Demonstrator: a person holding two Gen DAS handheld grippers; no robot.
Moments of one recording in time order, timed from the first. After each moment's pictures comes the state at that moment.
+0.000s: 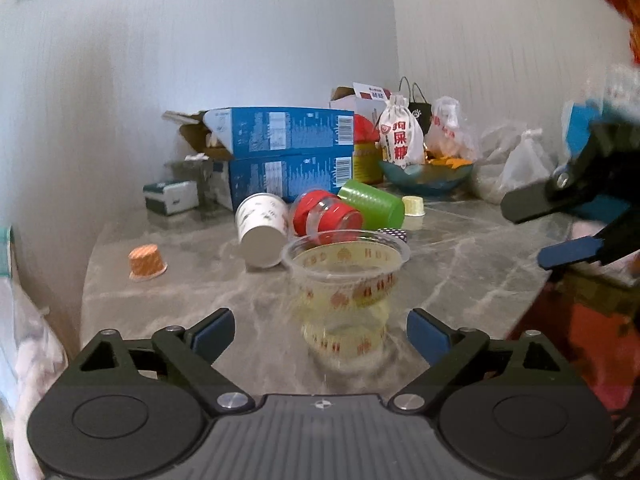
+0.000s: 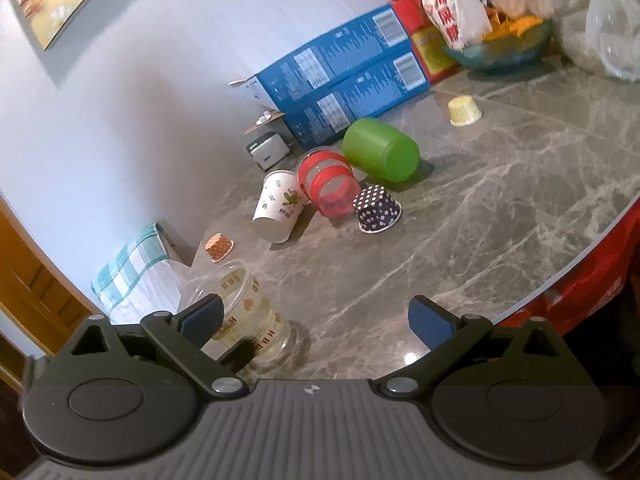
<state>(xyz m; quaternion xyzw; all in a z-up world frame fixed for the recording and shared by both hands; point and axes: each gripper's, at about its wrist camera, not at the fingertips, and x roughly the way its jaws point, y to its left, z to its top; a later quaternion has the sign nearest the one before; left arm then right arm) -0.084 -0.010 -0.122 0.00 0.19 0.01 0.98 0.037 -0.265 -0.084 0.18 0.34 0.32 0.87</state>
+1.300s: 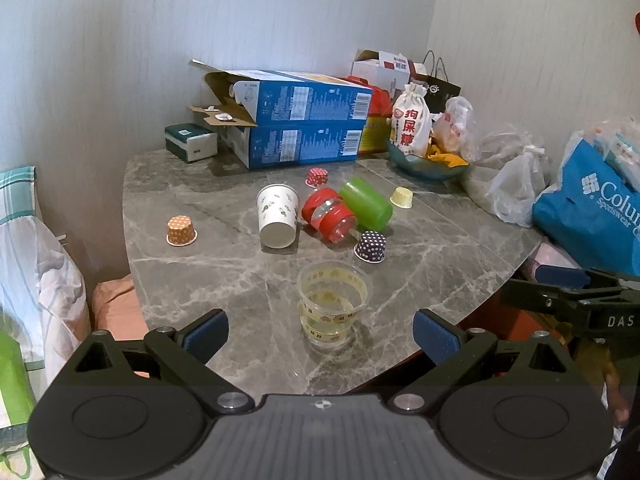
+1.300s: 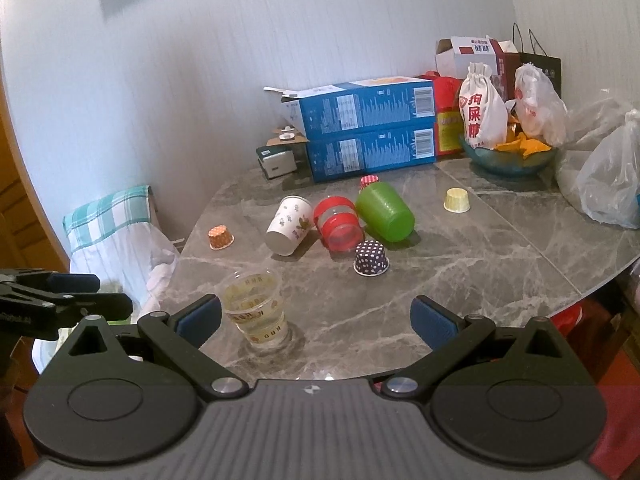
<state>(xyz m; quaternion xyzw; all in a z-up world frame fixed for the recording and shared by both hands) -0.115 0.009 0.008 -0.08 0.32 0.02 0.94 -0.019 -0.260 0.001 0.03 0.30 0.31 0.90</state>
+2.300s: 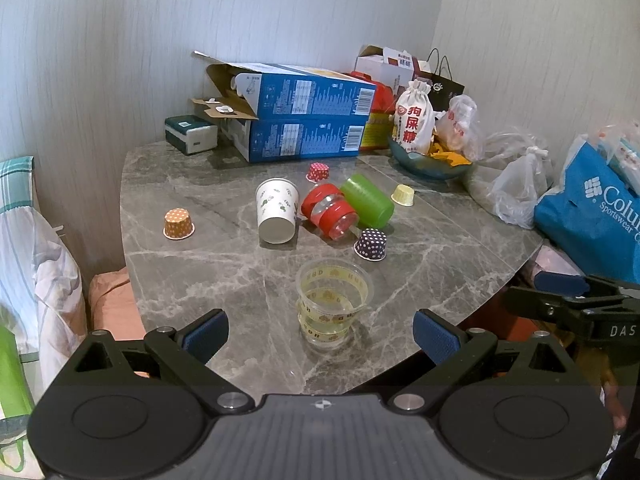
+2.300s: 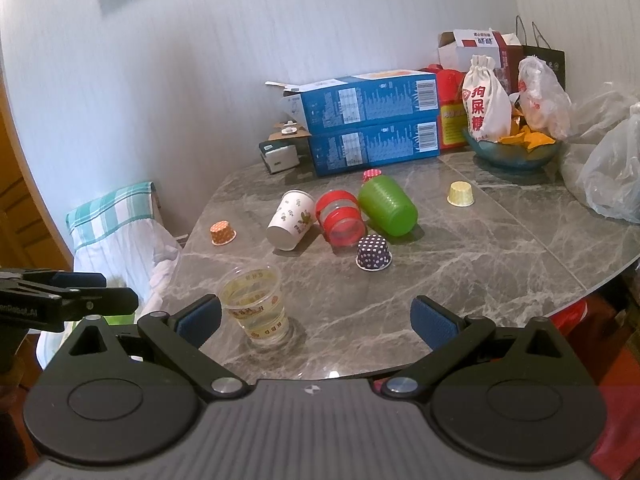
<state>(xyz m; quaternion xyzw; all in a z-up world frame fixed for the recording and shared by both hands) -0.109 0.011 0.006 -0.09 0.33 0.02 0.94 -0.014 -0.260 -0.002 0.03 0.31 0.31 0.90</state>
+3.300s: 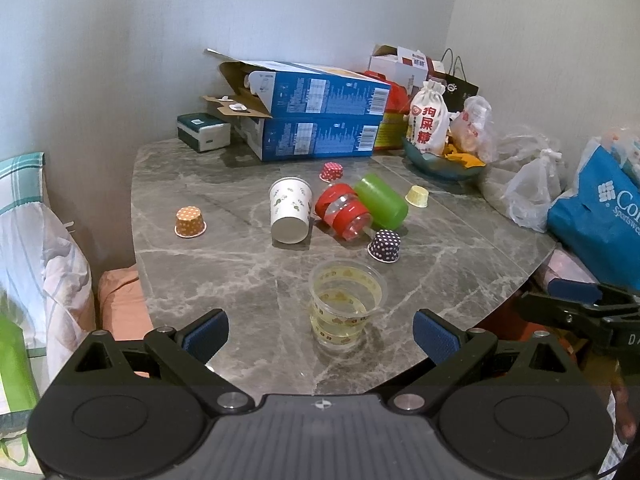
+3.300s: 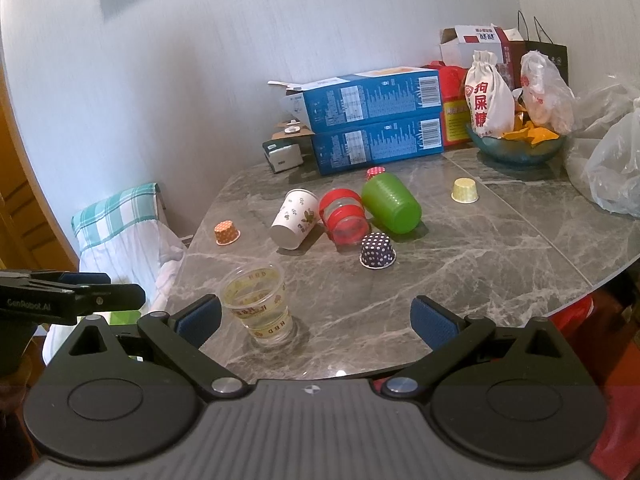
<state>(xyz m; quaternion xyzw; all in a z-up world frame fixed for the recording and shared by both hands) -0.105 0.015 0.004 -0.09 0.33 0.04 0.94 -0.013 -0.262 -0.003 0.04 0.31 0.32 0.89</state>
